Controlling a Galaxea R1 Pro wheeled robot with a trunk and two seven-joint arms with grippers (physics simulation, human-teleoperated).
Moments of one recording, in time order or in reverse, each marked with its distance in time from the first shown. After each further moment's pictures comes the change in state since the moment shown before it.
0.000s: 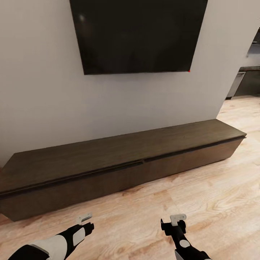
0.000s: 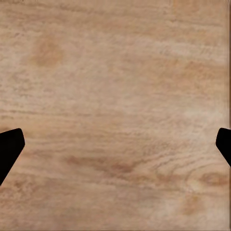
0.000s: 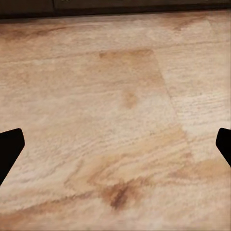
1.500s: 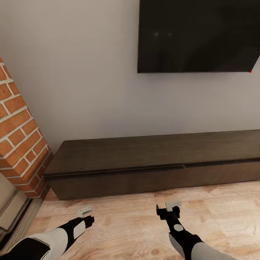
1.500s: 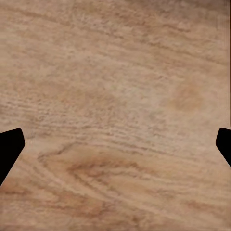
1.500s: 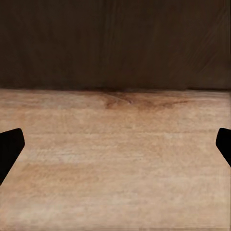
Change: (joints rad) left arm -0.045 0.007 0.000 0.001 -0.054 0.005 -0.006; right arm -0.089 0.026 -0.001 -0.009 0.000 0.008 -0.007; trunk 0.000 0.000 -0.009
